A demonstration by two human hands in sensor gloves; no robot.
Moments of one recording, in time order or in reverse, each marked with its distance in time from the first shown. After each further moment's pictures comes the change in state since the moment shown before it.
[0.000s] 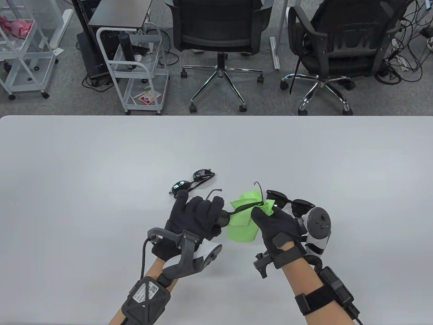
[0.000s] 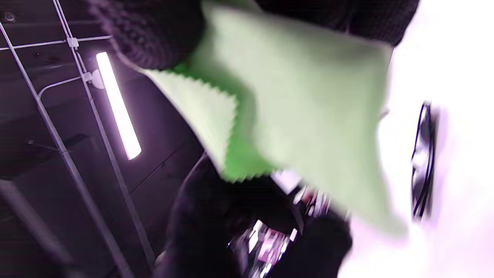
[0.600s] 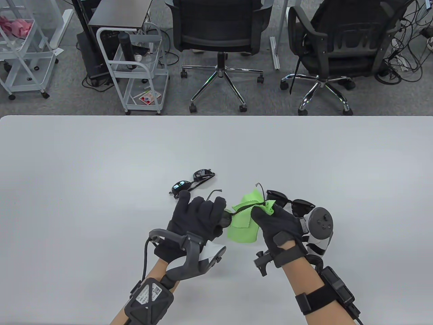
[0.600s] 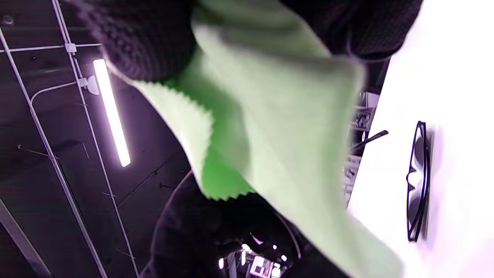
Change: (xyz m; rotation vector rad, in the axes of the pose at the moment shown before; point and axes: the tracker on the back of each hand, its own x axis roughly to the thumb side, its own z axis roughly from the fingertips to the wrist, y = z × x) left_hand 0.015 0.001 0.001 0.003 -0.058 -0.100; right_hand 0.003 -0.010 0.004 -0.136 0.023 0.074
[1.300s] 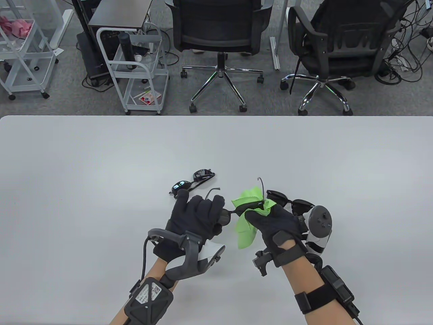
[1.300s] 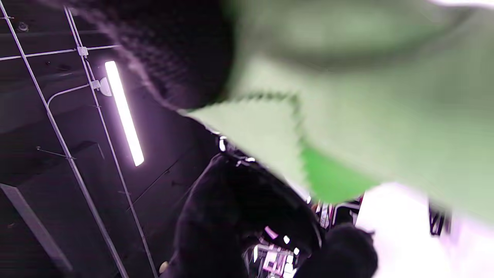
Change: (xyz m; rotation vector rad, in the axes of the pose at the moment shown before) left_hand -0.001 0.001 -0.001 0.024 0.013 -0.006; right_hand 0.006 0.002 -0.003 -0.016 -0.043 -0.002
